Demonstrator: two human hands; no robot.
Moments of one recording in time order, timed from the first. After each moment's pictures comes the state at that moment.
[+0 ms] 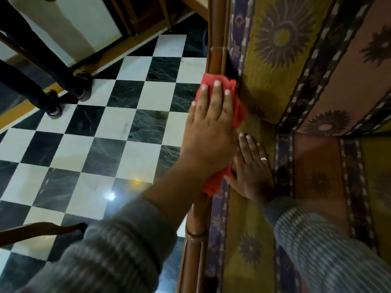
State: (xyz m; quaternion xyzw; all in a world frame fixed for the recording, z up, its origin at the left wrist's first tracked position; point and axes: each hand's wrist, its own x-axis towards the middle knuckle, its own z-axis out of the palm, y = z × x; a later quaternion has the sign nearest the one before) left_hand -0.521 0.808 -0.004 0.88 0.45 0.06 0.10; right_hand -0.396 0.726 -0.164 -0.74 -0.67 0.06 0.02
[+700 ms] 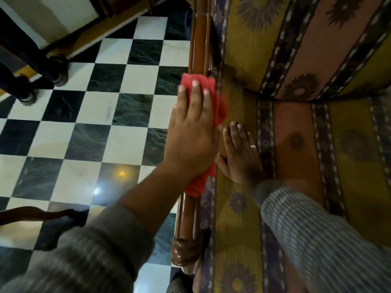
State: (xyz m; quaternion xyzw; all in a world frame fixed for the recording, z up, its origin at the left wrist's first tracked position) left_hand -0.567 0.726 -0.004 0.87 0.45 0.08 0.15; right_hand -0.419 0.661 -0.148 -0.75 -0.65 0.10 0.01
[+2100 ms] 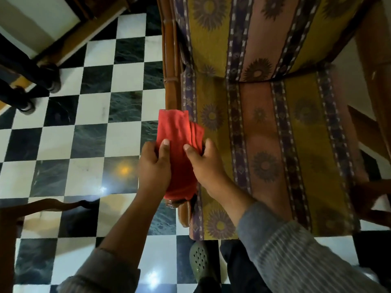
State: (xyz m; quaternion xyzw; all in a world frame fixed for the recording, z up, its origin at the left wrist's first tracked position) left_hand -0.624 0.623 0.038 0.57 0.67 0.23 0.42; right_hand -0.515 0.579 0.014 -0.71 -0.21 0.49 0.47
